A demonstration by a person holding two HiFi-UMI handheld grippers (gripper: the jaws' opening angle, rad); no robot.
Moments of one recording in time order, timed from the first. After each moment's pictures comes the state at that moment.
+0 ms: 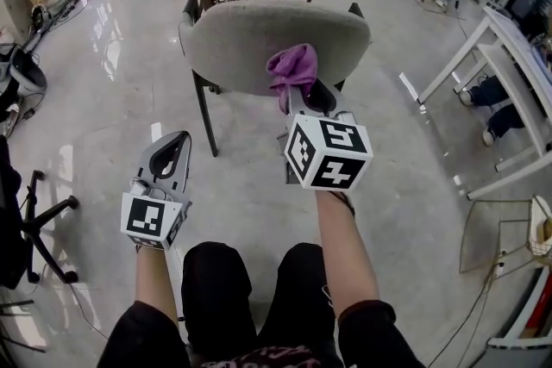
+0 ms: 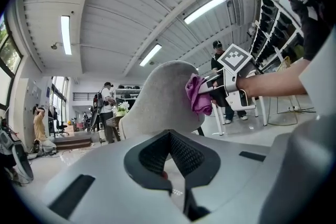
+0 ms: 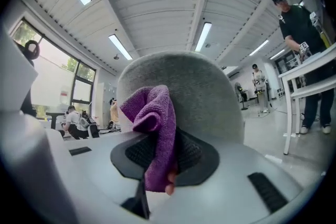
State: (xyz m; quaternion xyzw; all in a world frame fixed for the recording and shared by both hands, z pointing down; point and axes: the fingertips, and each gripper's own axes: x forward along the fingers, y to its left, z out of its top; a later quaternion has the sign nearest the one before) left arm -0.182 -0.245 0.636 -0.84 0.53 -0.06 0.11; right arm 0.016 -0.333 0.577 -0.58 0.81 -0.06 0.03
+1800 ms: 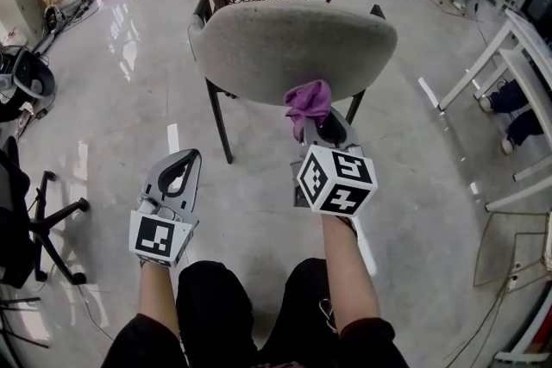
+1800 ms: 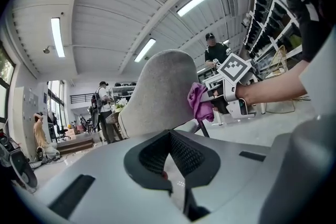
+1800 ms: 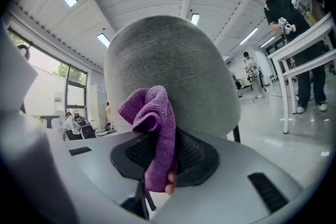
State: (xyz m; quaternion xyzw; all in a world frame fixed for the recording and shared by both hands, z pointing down) left arm -0.185 -0.251 0.666 -0.84 0.52 -0.12 0.10; right arm 0.024 -0.352 0.655 -0.60 0.79 -0.12 0.04
